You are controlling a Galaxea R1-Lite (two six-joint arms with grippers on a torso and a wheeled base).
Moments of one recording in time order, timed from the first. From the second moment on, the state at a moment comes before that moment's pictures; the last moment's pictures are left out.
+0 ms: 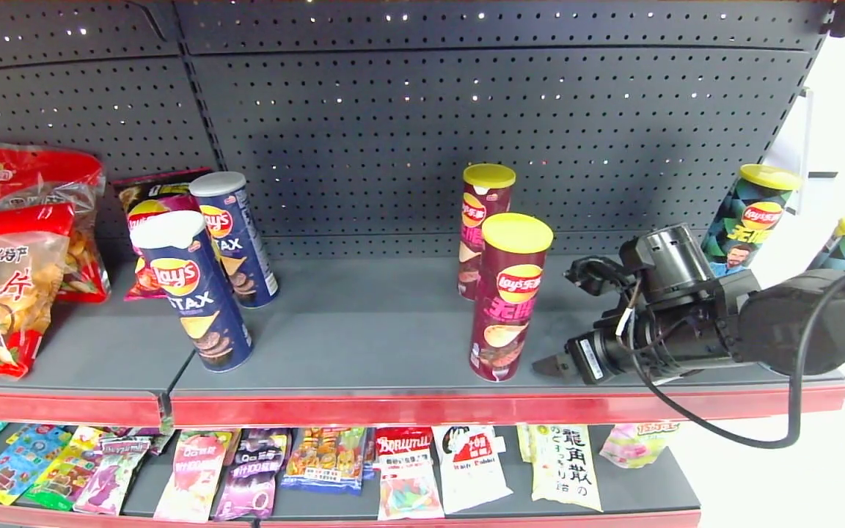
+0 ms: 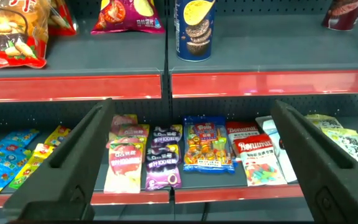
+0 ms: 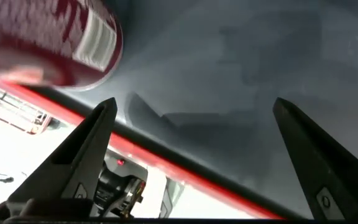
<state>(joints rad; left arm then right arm) 0.01 0.00 0.00 0.01 -0.04 0.00 0.40 1.83 -0.99 -0.01 0.04 -0.05</state>
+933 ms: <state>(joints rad) 0.01 0.00 0.00 0.01 -0.04 0.00 0.41 1.92 -1.06 -0.01 0.03 -0.05</state>
